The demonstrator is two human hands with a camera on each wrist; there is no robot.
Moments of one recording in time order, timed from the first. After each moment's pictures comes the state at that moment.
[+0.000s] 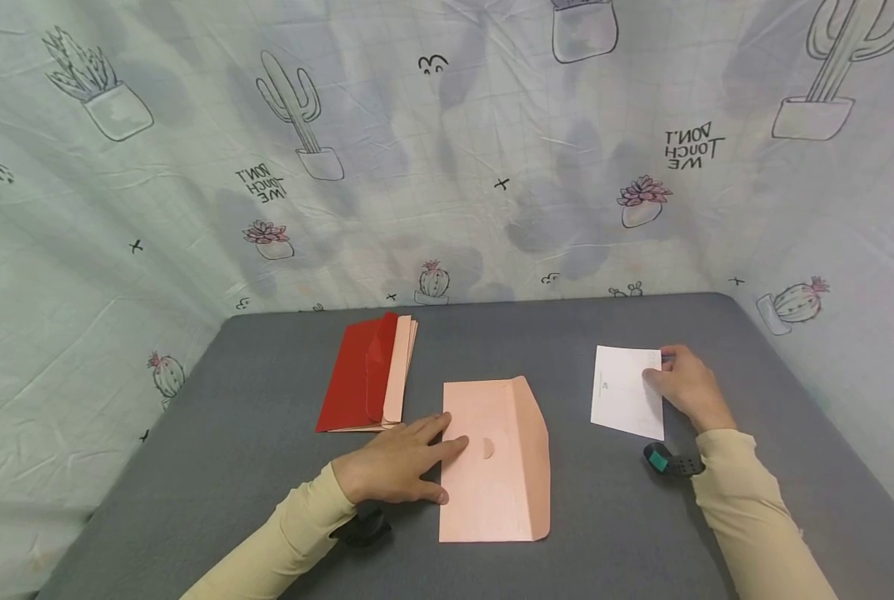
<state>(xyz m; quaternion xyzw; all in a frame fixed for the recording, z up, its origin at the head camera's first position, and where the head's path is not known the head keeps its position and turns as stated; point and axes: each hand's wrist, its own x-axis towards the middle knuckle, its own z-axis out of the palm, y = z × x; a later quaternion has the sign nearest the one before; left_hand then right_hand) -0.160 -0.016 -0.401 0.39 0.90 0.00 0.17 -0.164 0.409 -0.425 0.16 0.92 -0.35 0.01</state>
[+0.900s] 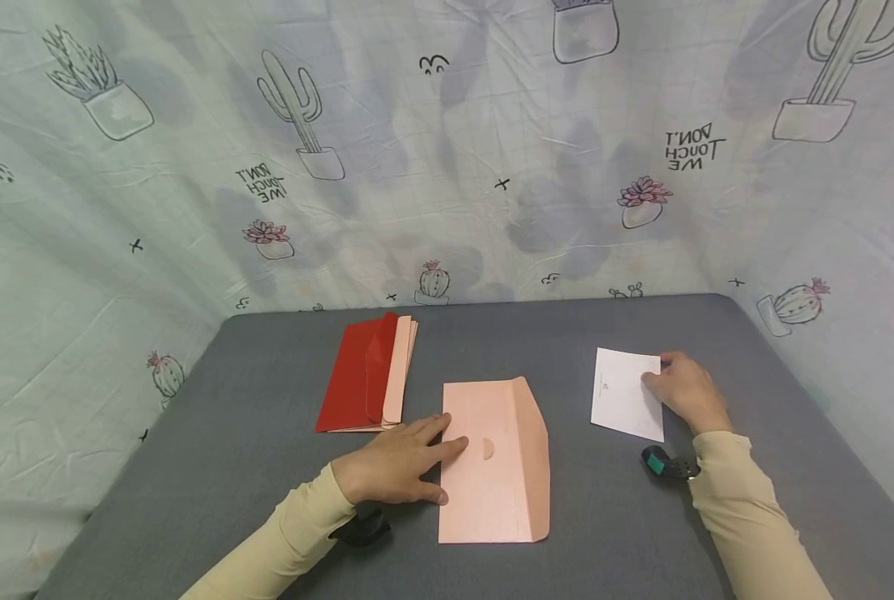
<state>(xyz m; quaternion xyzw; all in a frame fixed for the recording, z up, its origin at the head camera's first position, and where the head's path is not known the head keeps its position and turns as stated) -0.160 -0.017 -0.401 0.39 0.90 0.00 0.18 -0.161 0.408 -0.425 0.16 0.94 -0.29 0.04</state>
